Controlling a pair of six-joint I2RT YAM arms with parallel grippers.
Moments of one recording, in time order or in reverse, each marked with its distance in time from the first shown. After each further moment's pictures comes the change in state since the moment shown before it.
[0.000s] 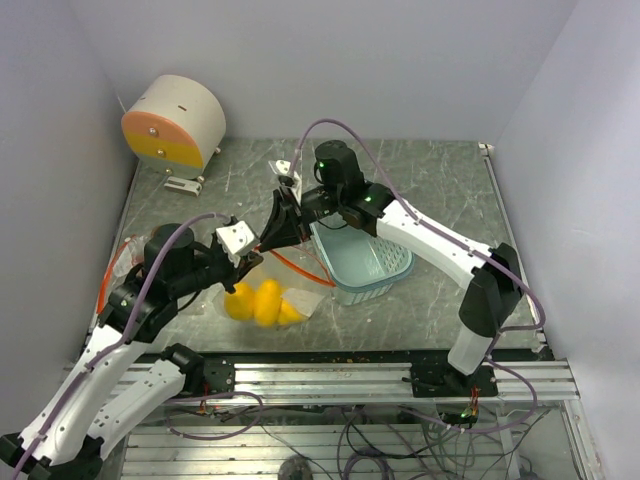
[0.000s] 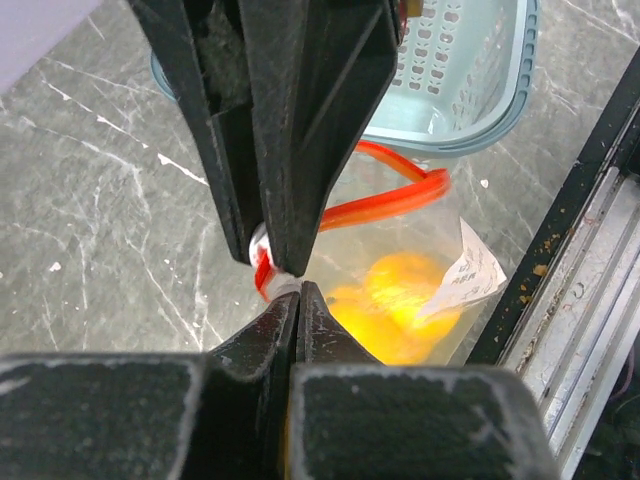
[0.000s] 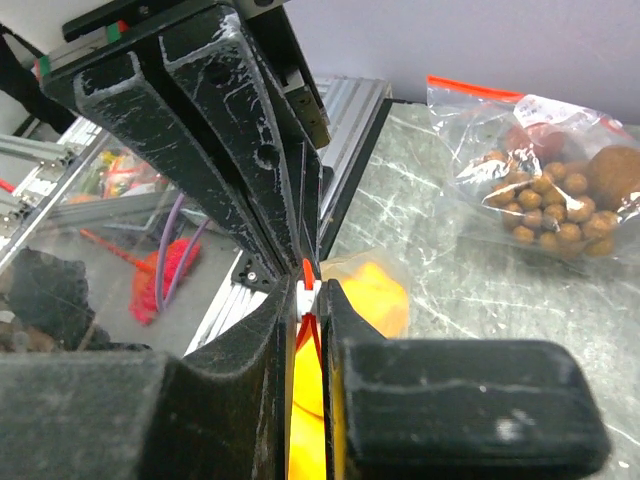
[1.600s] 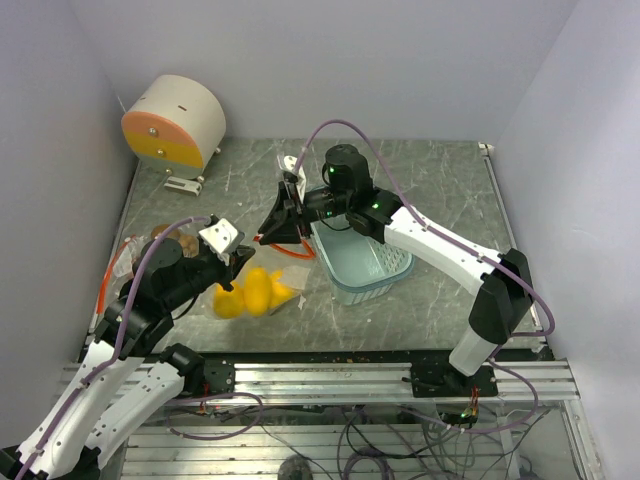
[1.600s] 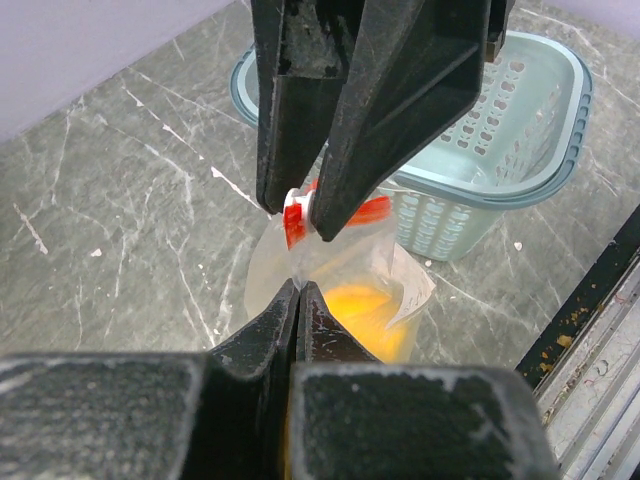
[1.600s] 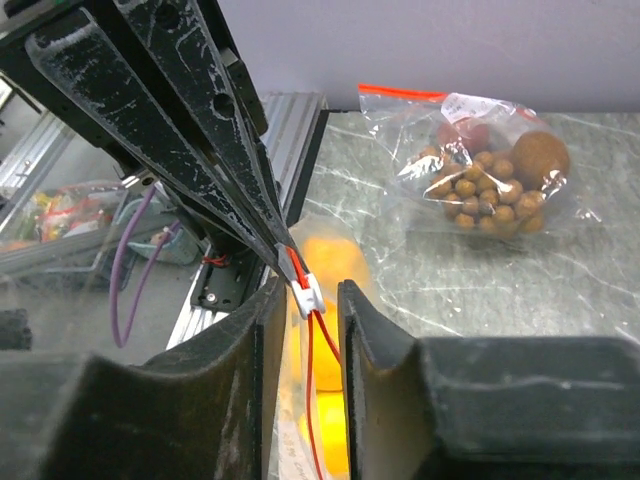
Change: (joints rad) left arm -0.008 -0.106 -0.079 0.119 -0.167 -0.126; right arm -0.005 -0.076 -0.097 0.114 0.177 0.065
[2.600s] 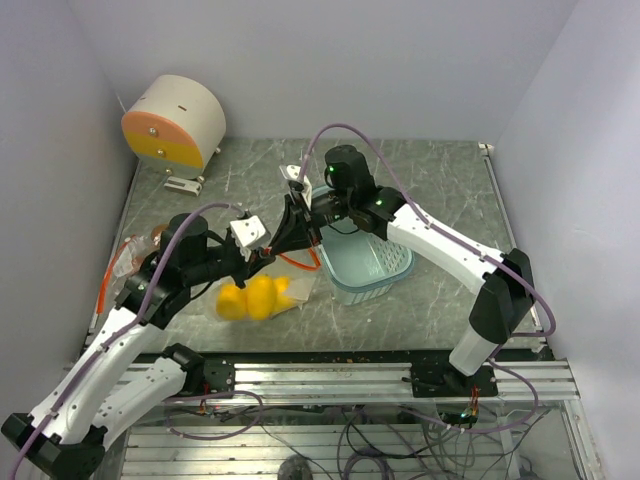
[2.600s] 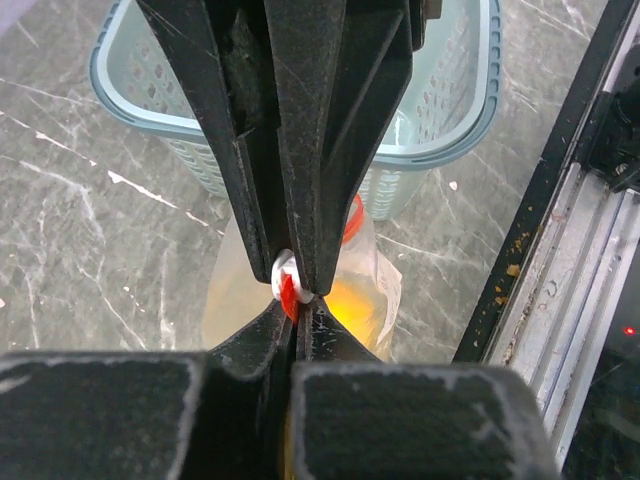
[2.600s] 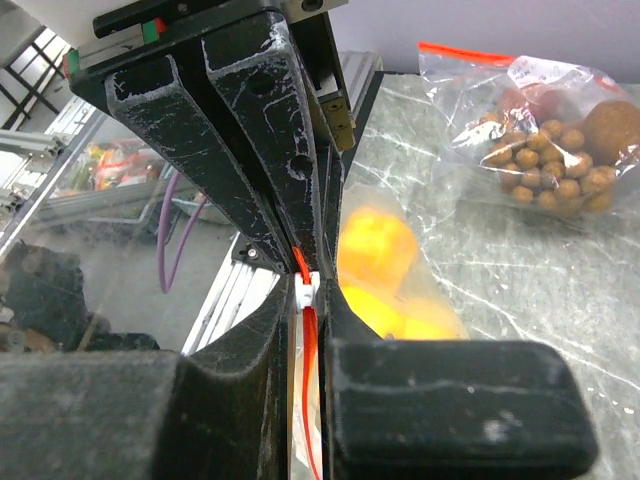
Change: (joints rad) left arm 0.008 0.178 0.046 -0.021 0.260 0.126; right arm -0.016 -0.002 0.010 -0.165 -0.138 -0.115
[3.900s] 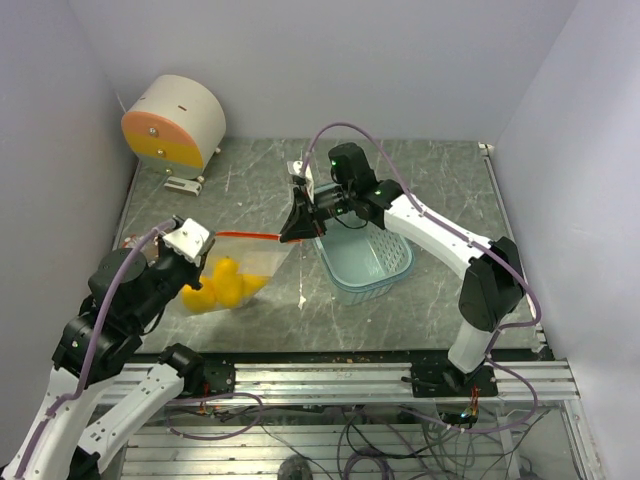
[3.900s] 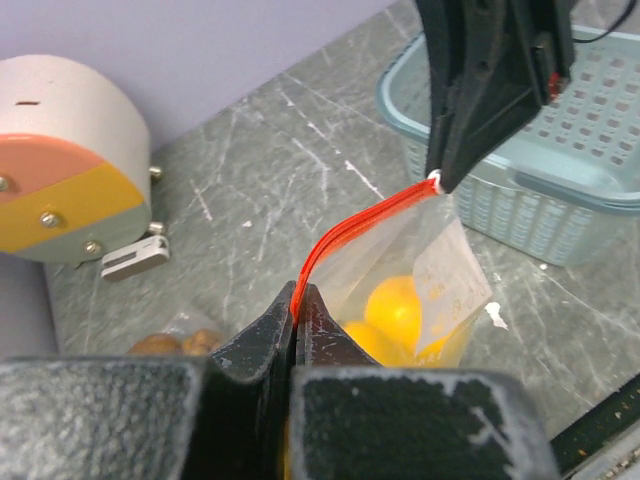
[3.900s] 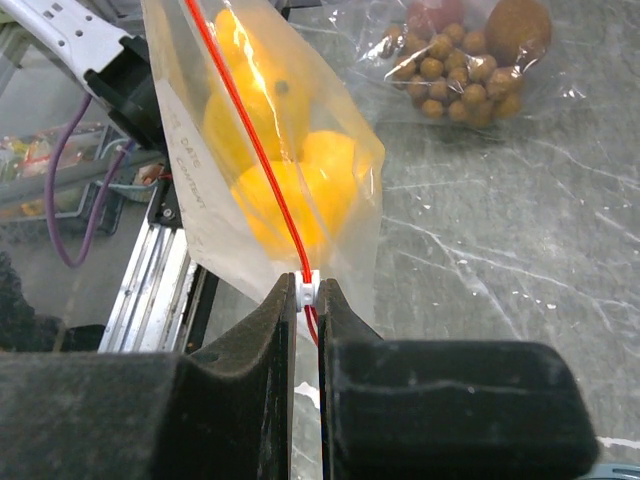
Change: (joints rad) left arm -0.002 -0.231 0.175 -0.211 -0.504 0.015; right arm -0.100 0.084 0.021 -0.122 0.092 -0.150
